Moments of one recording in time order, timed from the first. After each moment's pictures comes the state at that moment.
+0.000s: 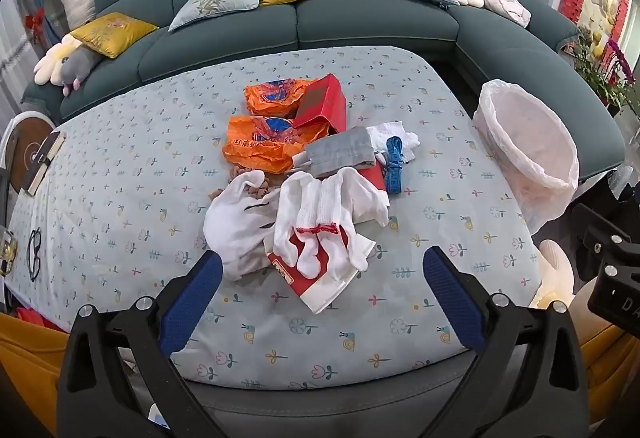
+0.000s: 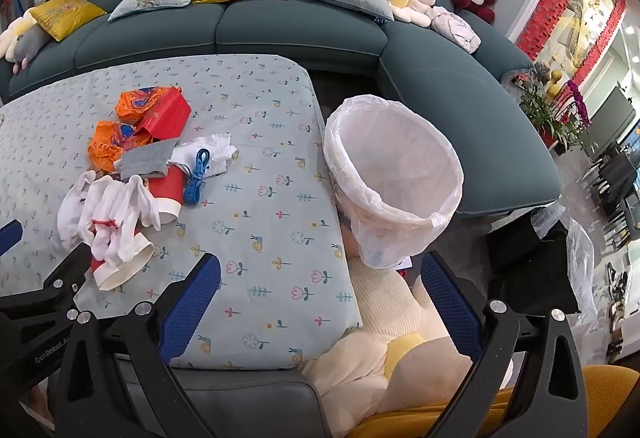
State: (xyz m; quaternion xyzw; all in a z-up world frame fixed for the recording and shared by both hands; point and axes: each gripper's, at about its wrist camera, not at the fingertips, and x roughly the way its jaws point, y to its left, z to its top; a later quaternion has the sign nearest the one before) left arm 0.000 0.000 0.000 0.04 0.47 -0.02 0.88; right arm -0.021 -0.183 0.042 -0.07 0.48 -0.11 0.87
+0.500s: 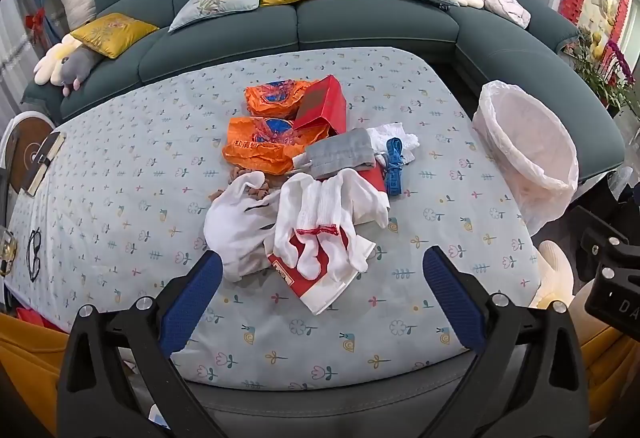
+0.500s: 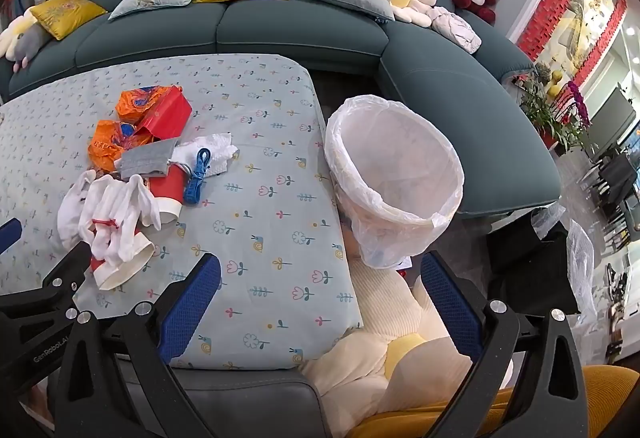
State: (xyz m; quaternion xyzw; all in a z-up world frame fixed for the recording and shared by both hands) left arm 0.000 0.000 0.000 0.04 0.47 -0.03 0.88; right arm -0.022 -0.182 0.042 -0.07 0.48 -0.10 0.87
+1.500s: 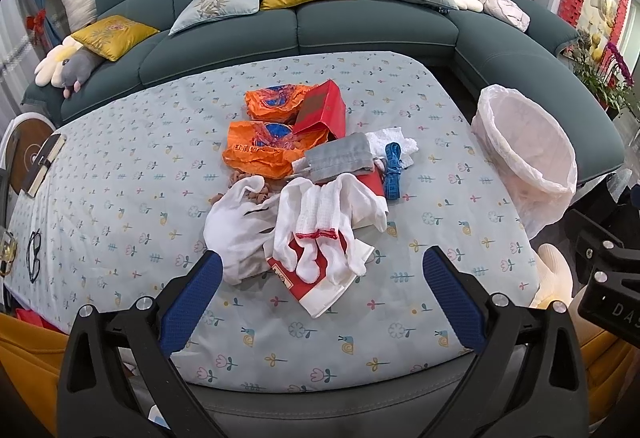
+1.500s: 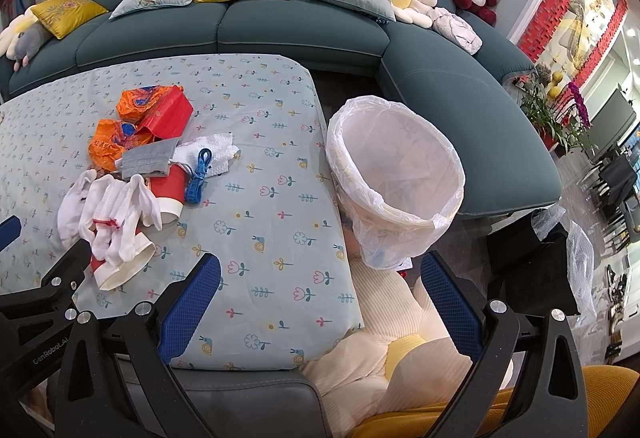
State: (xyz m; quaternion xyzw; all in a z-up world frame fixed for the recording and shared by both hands) left arm 0.000 -0.001 0.002 0.04 0.46 -0.02 0.89; right arm -0.023 -0.182 0.043 -0.07 0.48 -0.11 0.87
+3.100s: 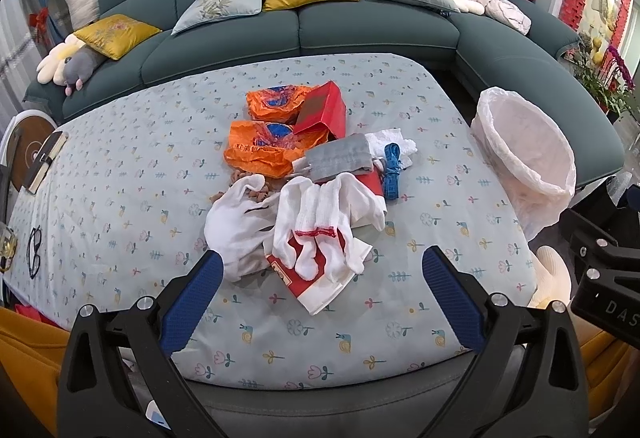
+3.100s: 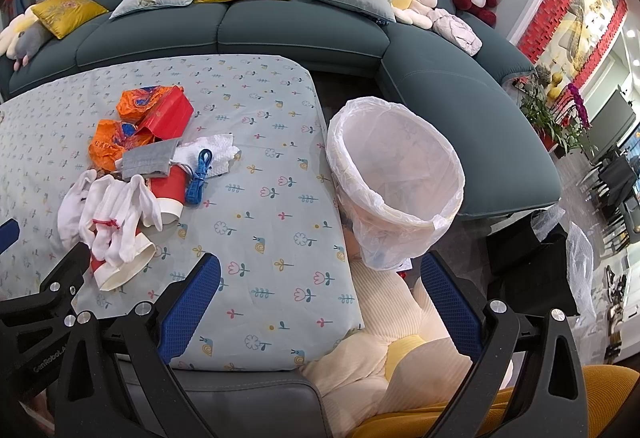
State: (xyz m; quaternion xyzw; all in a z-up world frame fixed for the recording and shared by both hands) left arm -0.005 -0.001 0.004 0.03 0.46 -0.02 0.89; right arm -0.025 -0.181 0.041 -0.07 0.48 -0.10 0.87
